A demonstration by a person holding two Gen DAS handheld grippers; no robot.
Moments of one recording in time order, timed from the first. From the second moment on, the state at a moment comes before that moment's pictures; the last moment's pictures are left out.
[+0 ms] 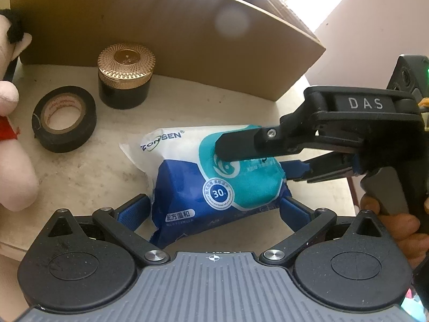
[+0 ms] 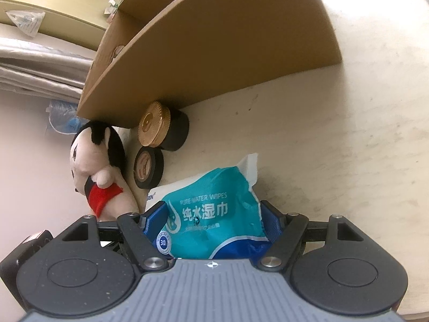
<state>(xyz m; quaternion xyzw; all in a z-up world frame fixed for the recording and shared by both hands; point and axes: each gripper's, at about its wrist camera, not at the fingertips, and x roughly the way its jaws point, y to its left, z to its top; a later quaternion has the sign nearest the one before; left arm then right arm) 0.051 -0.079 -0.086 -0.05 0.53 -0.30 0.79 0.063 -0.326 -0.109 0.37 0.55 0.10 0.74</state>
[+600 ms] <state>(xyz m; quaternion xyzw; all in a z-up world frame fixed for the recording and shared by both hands) 0.058 -0.078 -0.082 -0.04 0.52 -0.30 0.79 0.064 -0.316 -0.110 0.35 0.55 0.11 0.75</state>
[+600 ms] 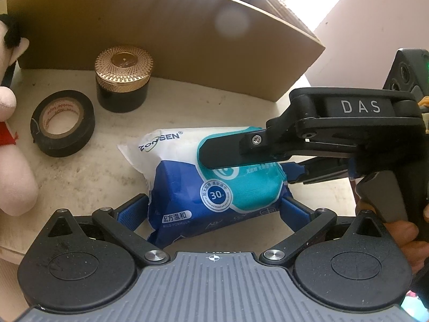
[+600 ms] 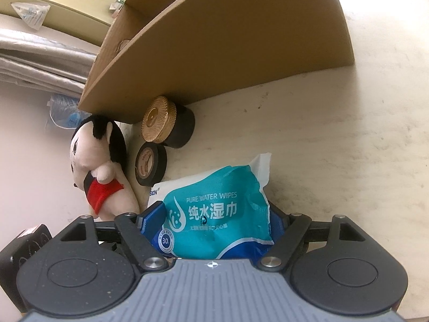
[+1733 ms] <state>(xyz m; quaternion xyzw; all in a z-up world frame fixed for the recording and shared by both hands) 0.092 -0.092 -0.068 -0.01 0.51 -0.31 0.80 0.058 -0.314 -0.099 0.33 0.54 0.11 0.77</state>
